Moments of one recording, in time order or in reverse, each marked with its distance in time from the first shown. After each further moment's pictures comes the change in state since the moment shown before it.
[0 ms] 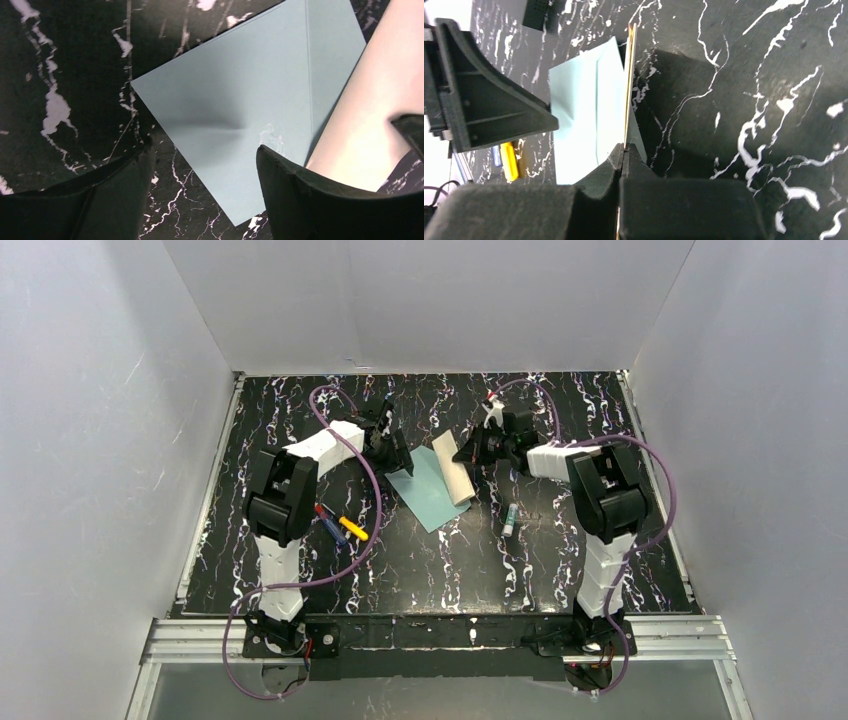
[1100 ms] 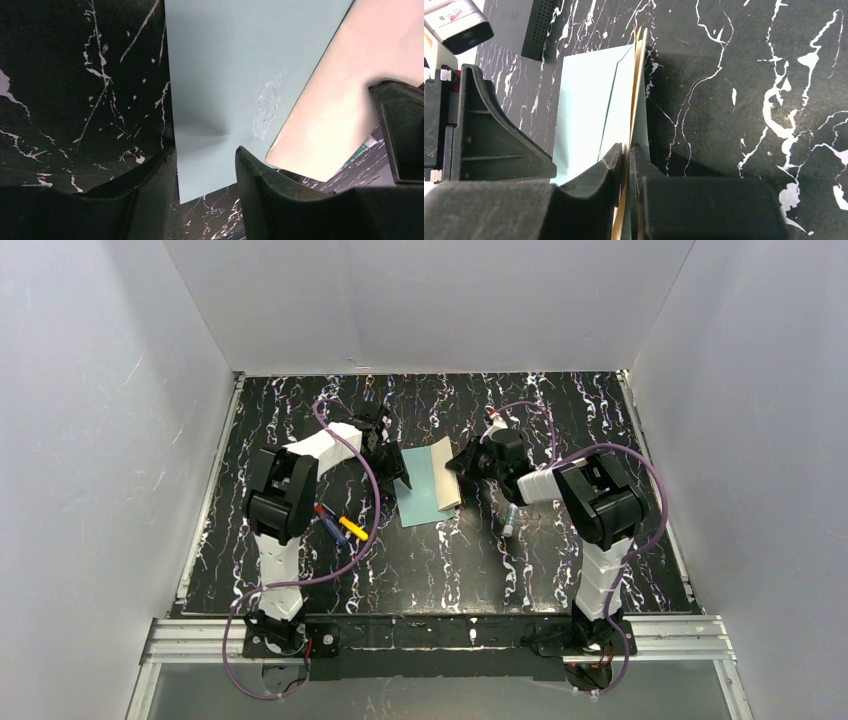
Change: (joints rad) left arm 0.021 0.015 -0.024 -0.041 0.185 0.005; right arm 0.114 -0.064 -0.276 0.394 0.276 0.210
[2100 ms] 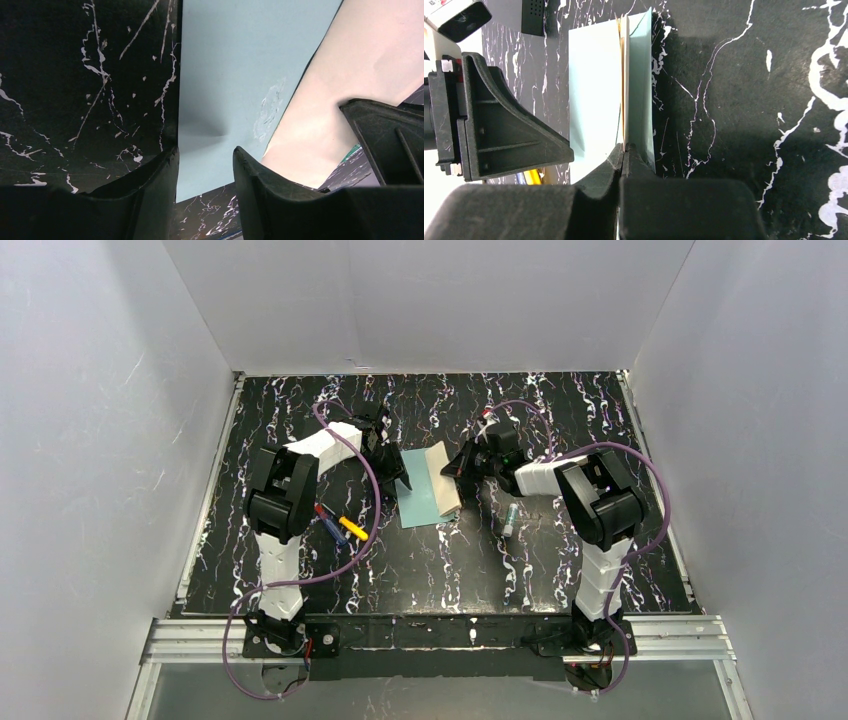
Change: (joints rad) left arm 0.004 0.011 0.006 -0.015 0.028 -0.021; right arm 0.007 -0.002 0.097 -0.241 -0.089 0.072
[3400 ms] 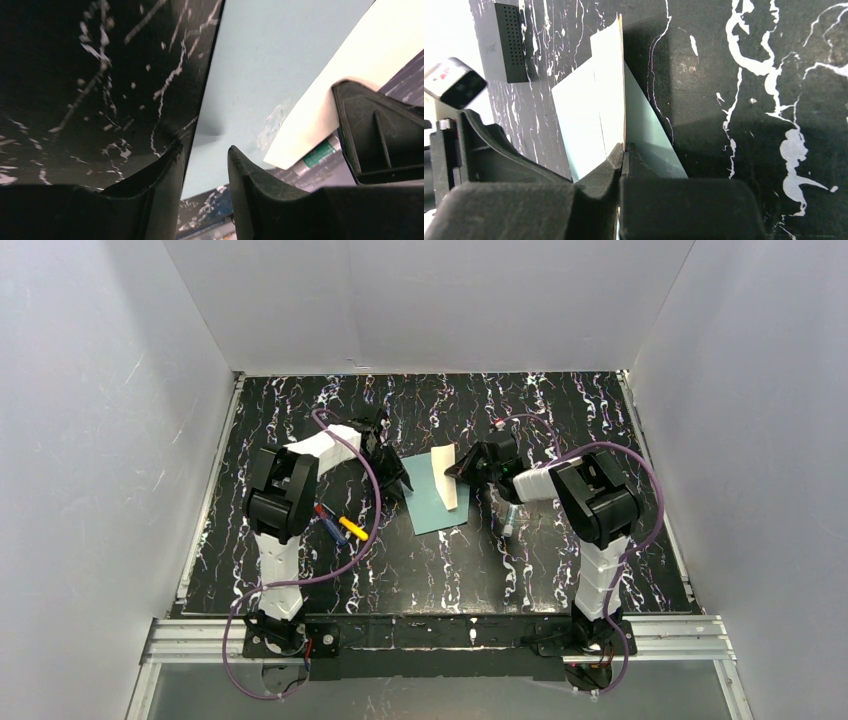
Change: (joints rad) left arm 0.011 -0.005 -0.045 0.036 0.054 -0.154; right arm 0.011 0.023 -0.067 0.096 0.175 0.219
